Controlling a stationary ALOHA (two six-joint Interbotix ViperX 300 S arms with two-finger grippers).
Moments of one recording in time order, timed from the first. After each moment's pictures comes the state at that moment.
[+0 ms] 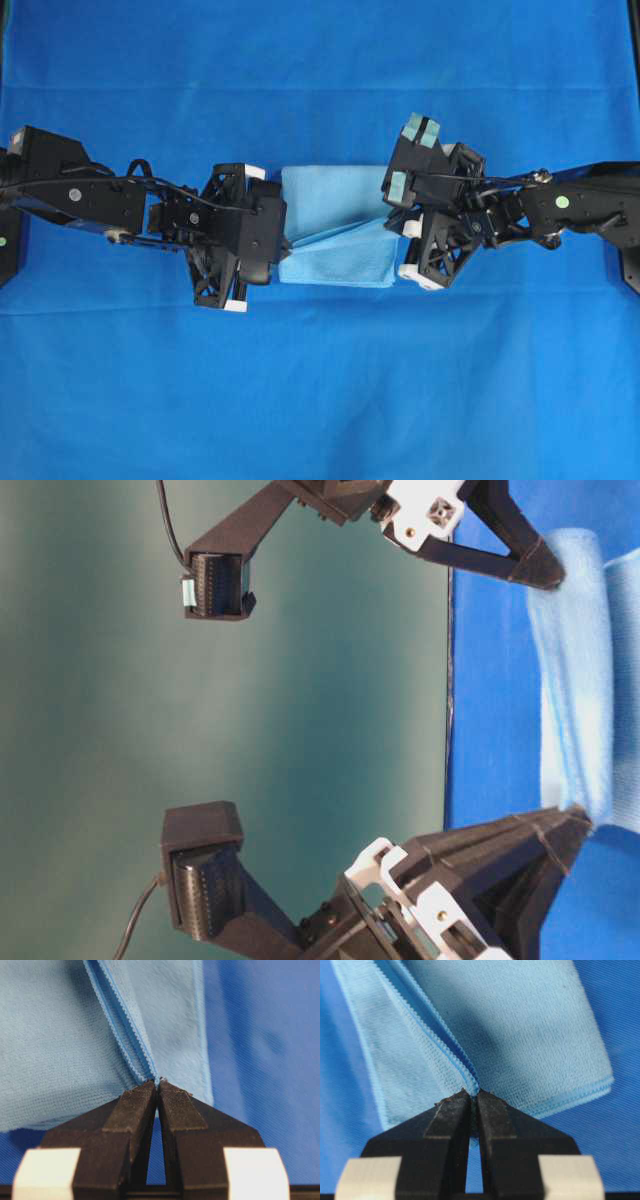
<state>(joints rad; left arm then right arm) -0.05 0.04 0.70 -0.02 0.04 0.15 0.02 -0.05 0.75 -0.56 0.29 0.90</state>
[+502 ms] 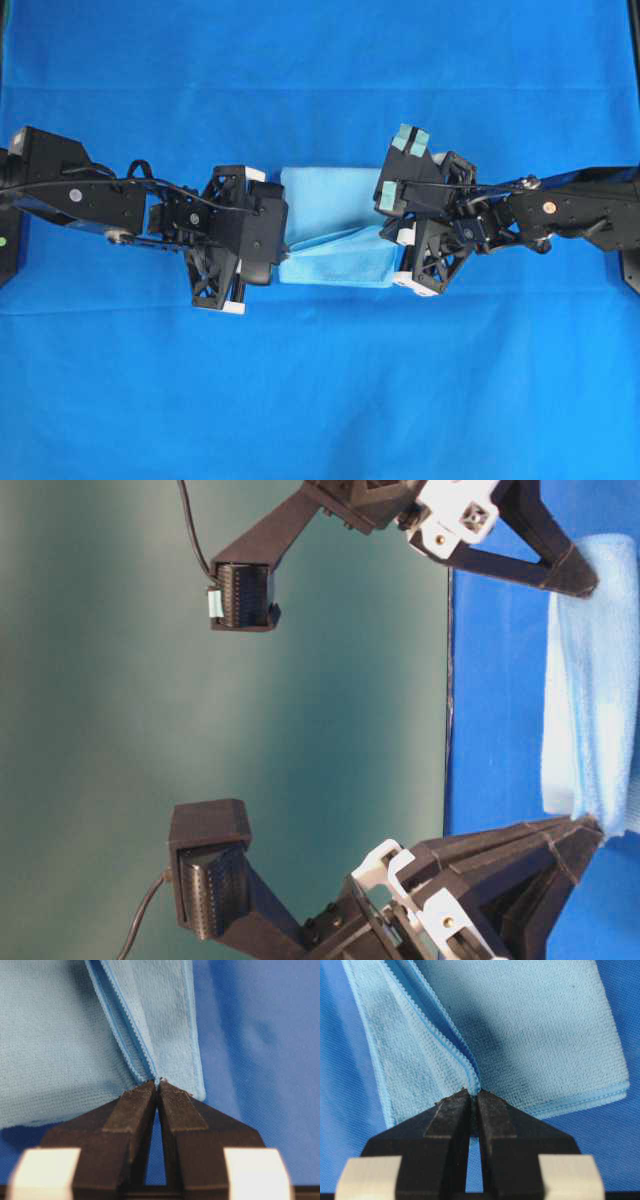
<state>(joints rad) -0.05 0.04 0.70 -0.02 0.03 0.15 0.02 0.00 0.74 -0.56 0.24 0.90</state>
